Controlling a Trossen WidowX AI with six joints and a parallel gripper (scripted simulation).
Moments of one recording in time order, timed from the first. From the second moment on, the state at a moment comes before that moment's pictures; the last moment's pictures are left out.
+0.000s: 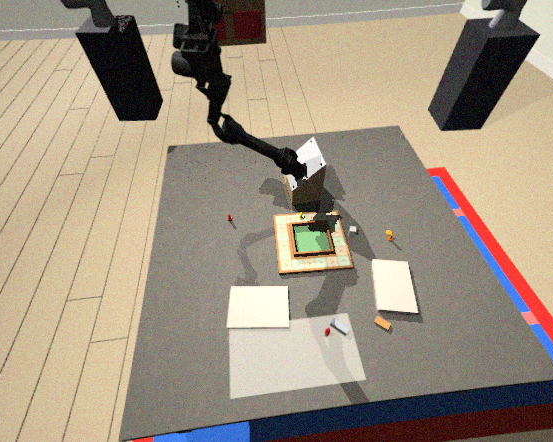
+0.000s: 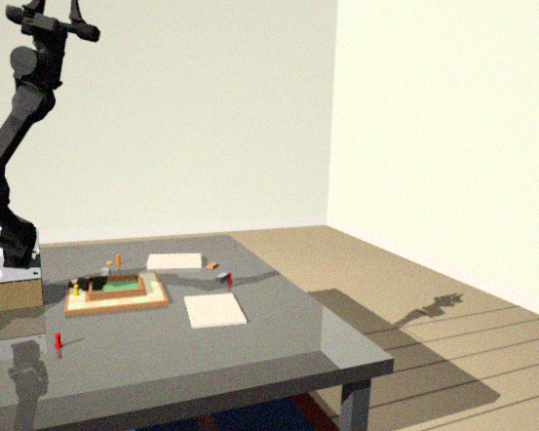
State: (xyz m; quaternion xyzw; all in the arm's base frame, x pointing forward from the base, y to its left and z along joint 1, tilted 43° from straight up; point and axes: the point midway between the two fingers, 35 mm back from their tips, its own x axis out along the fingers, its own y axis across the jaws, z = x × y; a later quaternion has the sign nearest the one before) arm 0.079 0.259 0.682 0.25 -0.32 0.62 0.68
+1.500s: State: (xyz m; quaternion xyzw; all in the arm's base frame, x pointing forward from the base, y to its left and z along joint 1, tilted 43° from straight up) arm 0.312 0.348 0.021 0.03 0.51 0.05 0.86
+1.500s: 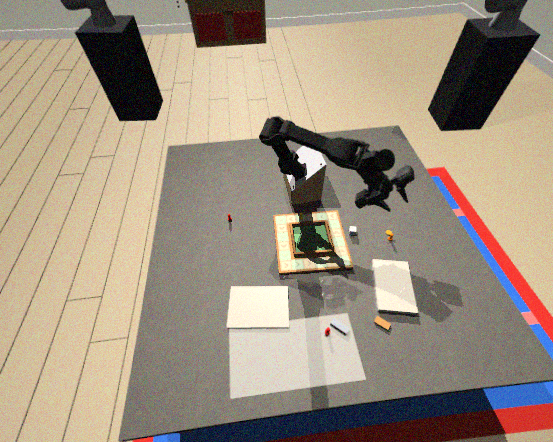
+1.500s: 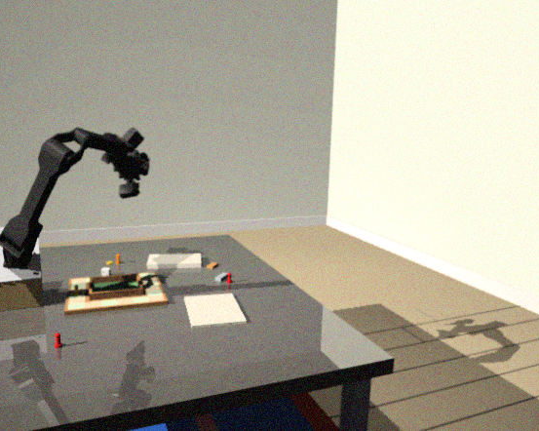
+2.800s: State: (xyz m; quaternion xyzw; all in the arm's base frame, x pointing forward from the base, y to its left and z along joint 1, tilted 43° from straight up) arm 0.247 0.141 -0.151 -0.19 0.58 -0.28 0.74
